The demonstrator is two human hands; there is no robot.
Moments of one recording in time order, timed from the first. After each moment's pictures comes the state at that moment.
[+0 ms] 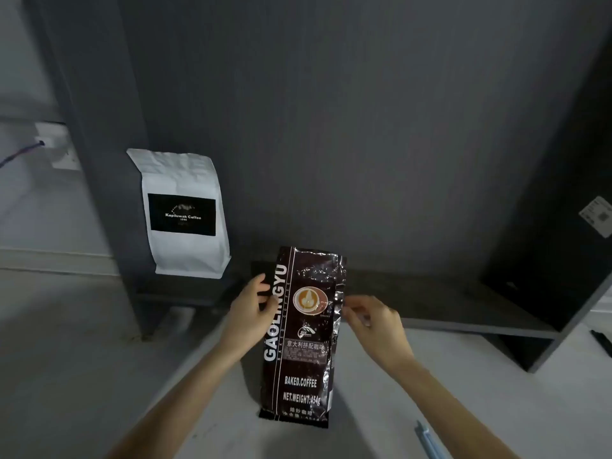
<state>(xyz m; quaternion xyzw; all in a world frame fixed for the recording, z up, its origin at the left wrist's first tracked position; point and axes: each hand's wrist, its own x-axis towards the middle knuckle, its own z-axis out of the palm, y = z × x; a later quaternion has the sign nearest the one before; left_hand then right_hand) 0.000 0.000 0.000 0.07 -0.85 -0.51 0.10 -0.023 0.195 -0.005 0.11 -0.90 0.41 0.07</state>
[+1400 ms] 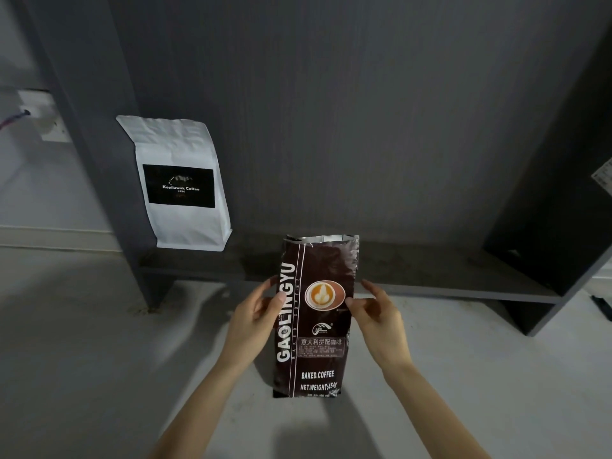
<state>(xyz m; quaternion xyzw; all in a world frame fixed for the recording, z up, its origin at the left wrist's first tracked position) 0.036 0.005 -0.039 0.04 -0.77 -0.62 0.10 0.006 0.190 -0.038 0.02 -0.78 0.63 0.05</state>
